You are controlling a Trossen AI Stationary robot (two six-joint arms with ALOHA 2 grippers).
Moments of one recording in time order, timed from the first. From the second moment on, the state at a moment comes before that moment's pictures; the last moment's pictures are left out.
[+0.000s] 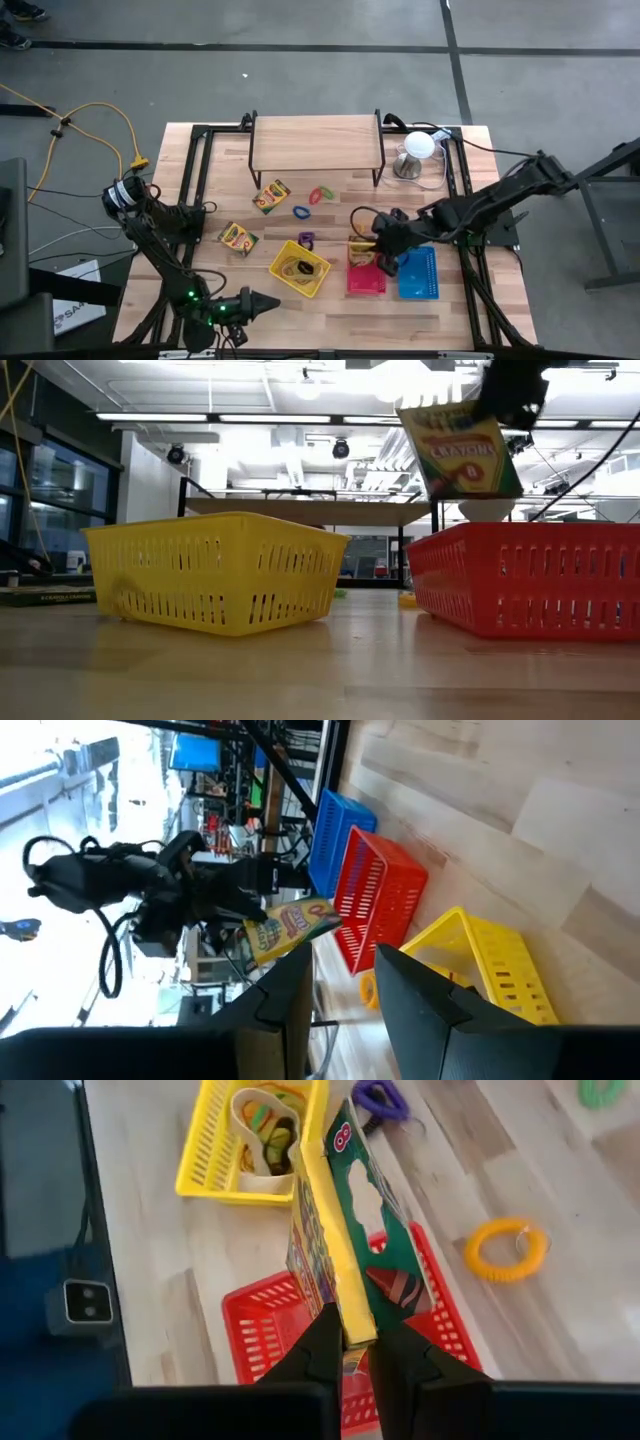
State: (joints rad) left arm -1.02 1.62 0.89 0.28 -1.12 0.92; right arm 0.39 1.33 1.03 -0.62 0.15 0.80
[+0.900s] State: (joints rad) left arm -1.00 1.62 0.89 0.25 -1.12 0.84; right arm 0.52 1.32 0.78 -0.33 0.25 1.05
